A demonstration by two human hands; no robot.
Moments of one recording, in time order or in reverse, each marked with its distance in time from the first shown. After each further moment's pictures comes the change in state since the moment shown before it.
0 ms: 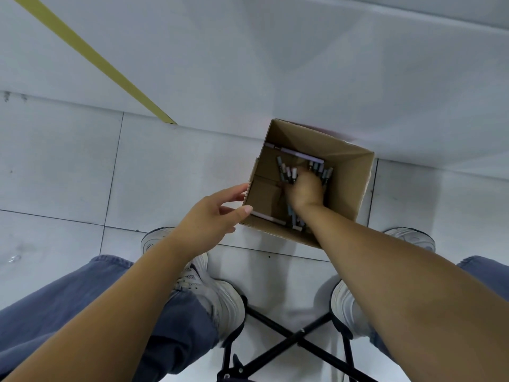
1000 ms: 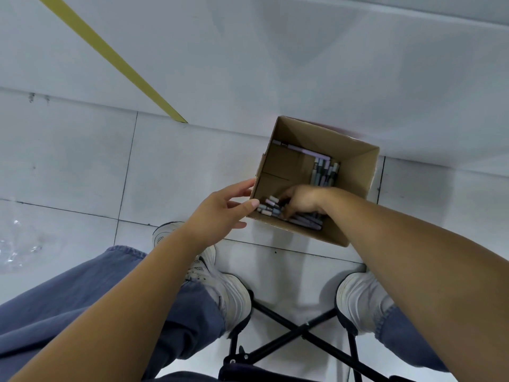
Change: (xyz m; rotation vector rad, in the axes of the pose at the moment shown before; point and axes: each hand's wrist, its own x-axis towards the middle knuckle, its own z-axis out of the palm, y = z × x) left_hand 0.000 -0.005 0.004 -0.115 0.026 0.010; right_hand -0.007 -0.014 -0.029 -0.329 -0.890 -0.103
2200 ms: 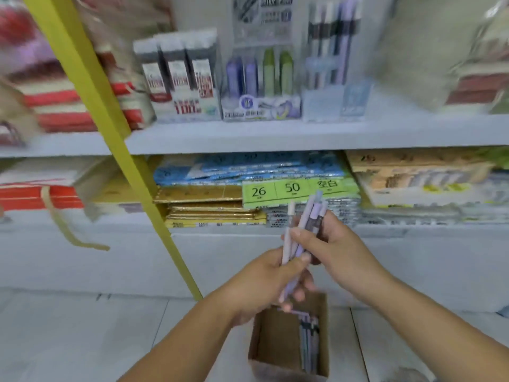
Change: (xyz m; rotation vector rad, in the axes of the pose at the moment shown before) left_hand -0.156 0.218 0.048 0.041 -0.310 0.509; right_hand -0.344 -0.092 -0.008 0.668 1.003 -0.979
